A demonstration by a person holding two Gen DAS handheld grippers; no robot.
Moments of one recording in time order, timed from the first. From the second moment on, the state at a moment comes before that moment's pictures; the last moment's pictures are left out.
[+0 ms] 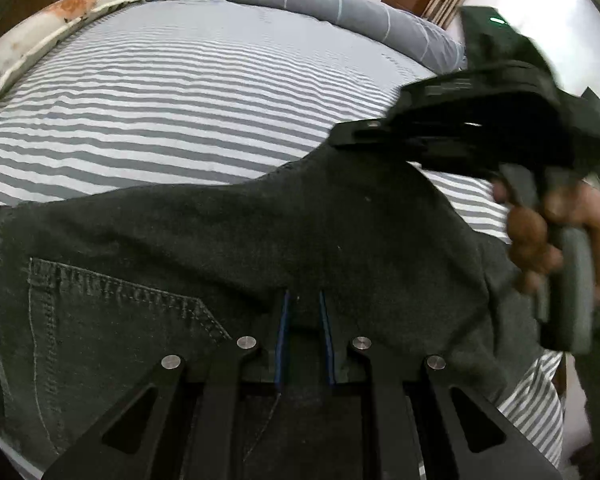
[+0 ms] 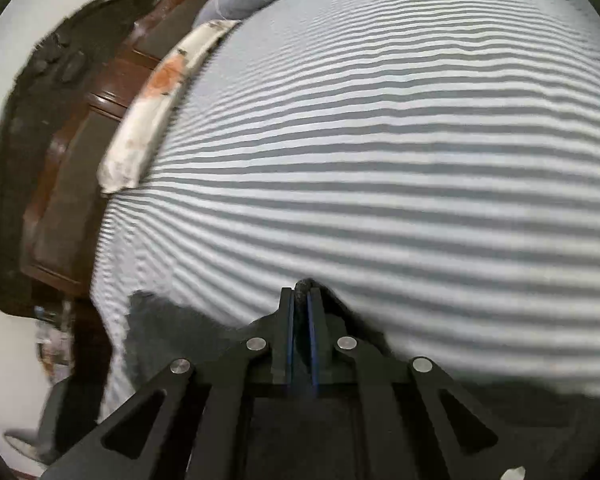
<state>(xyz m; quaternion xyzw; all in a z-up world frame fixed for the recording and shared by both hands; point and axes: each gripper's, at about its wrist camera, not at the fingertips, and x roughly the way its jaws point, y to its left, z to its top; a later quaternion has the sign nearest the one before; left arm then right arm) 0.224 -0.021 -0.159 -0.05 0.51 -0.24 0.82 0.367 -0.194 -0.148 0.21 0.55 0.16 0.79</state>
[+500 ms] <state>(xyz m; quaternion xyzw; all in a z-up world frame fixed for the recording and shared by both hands) 0.234 -0.041 -0.171 -0.02 0.52 -0.22 0.82 0.353 -0.196 -0.137 0.14 0.52 0.12 0.83</state>
